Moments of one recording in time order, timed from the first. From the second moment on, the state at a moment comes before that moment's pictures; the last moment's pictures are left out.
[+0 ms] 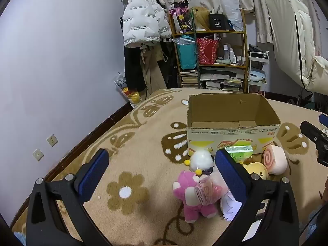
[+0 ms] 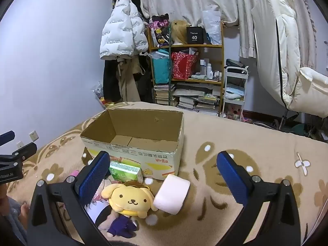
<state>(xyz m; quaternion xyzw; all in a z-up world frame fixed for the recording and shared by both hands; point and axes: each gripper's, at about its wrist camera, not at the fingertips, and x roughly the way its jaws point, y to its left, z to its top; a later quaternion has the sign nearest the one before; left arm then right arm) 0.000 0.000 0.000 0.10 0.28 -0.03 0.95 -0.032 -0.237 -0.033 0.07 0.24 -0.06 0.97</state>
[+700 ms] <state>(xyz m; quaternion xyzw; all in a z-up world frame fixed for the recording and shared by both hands) 0.000 0.001 0.000 0.11 0.28 -0.03 0.95 -0.034 -0.234 -0.032 0.05 0.24 -0.06 0.97</state>
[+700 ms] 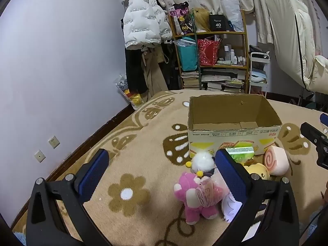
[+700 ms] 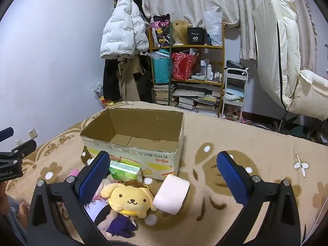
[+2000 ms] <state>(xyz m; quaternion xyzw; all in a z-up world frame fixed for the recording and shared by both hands) -0.003 -0.004 0.000 0.12 0.27 -0.03 0.96 -0.034 -0.234 -0.026 0.06 0.24 -0.06 0.97</state>
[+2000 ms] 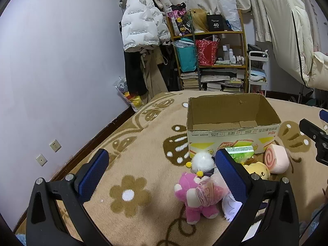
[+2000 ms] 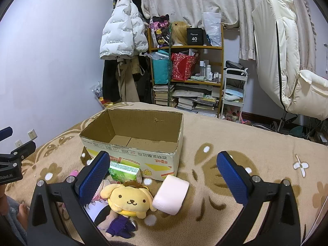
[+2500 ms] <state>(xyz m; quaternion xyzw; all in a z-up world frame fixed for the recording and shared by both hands) -0.003 -0.005 0.000 0.12 0.27 -0.03 0.96 -0.034 -0.234 -0.026 0.05 0.24 -0.06 0.97</state>
